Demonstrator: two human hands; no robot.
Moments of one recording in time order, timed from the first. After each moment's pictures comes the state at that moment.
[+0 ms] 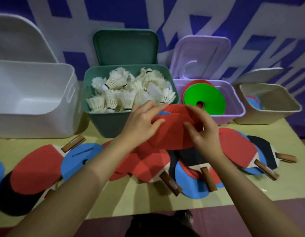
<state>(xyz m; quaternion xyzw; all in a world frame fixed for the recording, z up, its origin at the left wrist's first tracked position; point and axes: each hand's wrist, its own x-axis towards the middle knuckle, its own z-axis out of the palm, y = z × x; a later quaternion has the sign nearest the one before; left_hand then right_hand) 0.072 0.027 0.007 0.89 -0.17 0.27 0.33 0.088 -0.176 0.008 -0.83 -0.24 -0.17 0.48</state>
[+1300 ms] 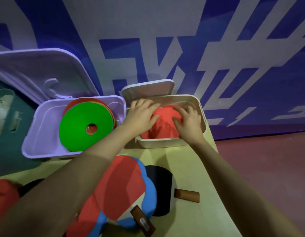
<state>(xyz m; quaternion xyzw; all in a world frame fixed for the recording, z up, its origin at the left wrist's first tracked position) 0.388 -0.398 -0.030 0.98 -0.13 0.08 0.10 0.403 -0.586 -0.055 -0.95 -0.13 -0.05 0.28</state>
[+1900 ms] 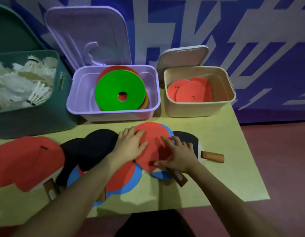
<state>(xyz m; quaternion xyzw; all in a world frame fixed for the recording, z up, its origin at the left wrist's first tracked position) 0.173 -0.301 -0.099 0.99 0.00 -0.13 0.11 0.193 -0.509 -0.108 -0.95 -0.20 0.23 0.10</state>
